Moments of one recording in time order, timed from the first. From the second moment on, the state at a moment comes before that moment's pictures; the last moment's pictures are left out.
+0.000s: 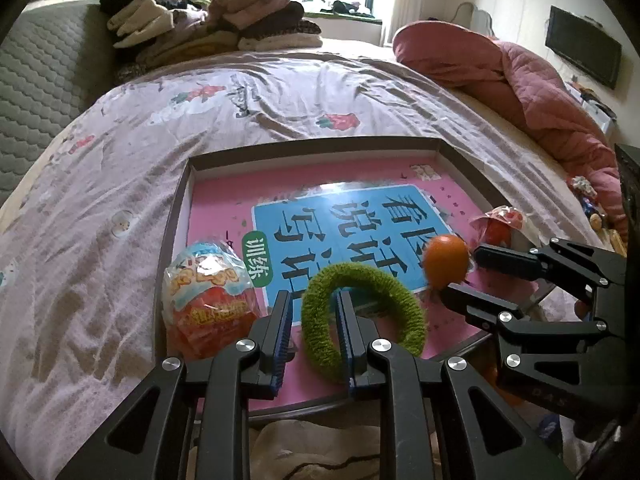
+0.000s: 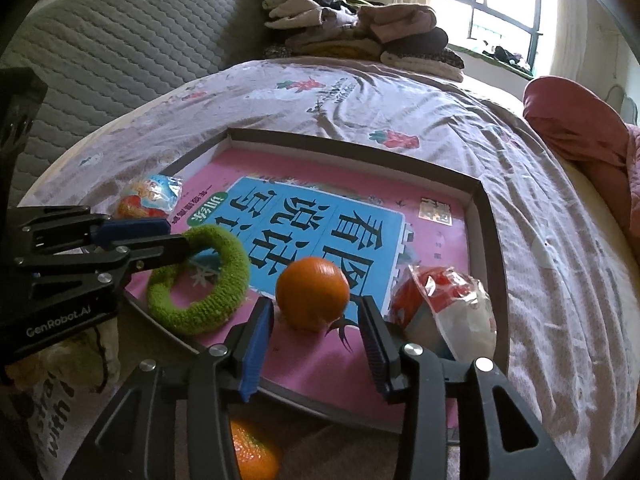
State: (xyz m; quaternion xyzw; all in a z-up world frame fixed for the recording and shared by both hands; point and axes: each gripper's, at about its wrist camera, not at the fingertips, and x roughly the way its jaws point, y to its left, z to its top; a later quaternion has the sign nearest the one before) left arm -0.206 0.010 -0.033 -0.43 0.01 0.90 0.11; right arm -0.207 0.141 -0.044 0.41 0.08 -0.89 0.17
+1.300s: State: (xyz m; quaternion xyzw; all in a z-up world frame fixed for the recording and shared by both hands) left arm -0.154 0.000 0.041 -0.34 0.00 0.93 0.10; right arm -0.172 0.147 0.022 0.34 0.06 -0.92 0.18
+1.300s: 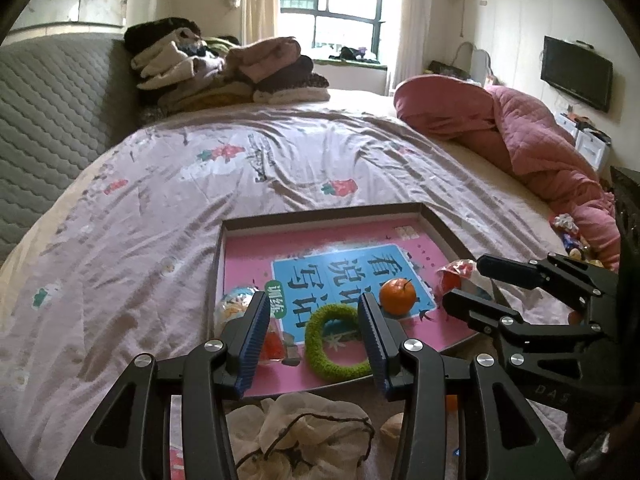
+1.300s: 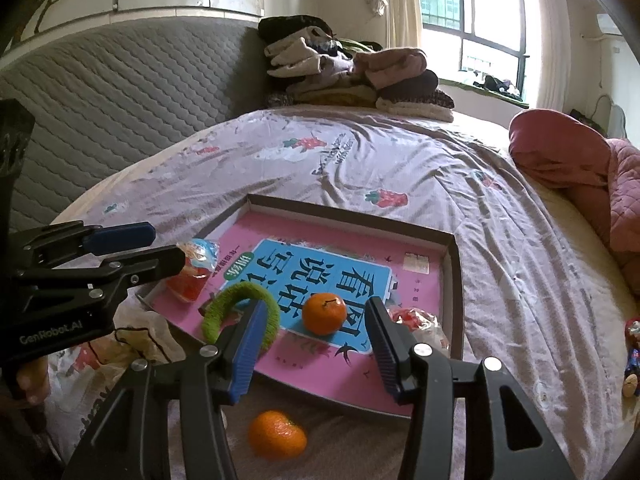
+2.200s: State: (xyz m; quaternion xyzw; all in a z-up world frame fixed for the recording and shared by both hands) left arm -0.108 -0.011 0.077 -0.29 0.01 0.96 0.06; right arm -0.142 0.150 0.046 0.31 0.05 -0.93 0.19
